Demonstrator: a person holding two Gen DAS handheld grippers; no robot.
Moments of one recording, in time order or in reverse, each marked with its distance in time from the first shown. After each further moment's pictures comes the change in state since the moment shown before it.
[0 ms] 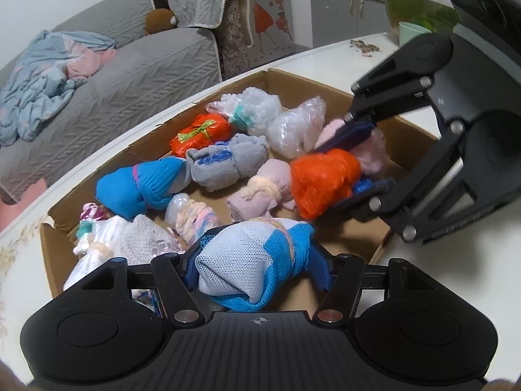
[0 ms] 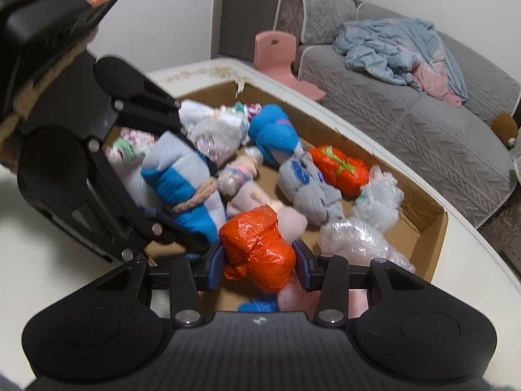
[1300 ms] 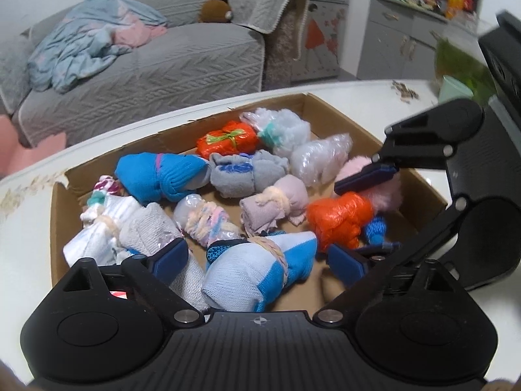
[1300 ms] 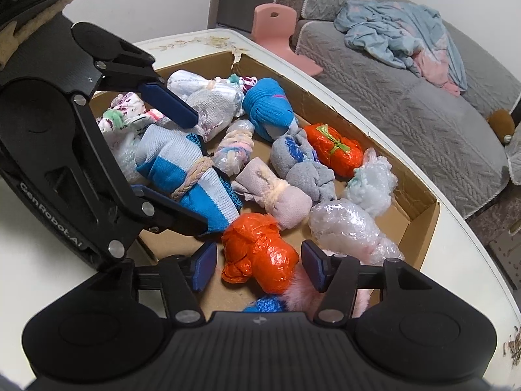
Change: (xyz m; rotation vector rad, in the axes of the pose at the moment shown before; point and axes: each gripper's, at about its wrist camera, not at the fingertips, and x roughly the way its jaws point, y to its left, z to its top) left arm -0.017 0.003 0.007 -0.267 -0.030 0.047; right arm 0.010 0.001 0.007 -0.027 0.107 -0.043
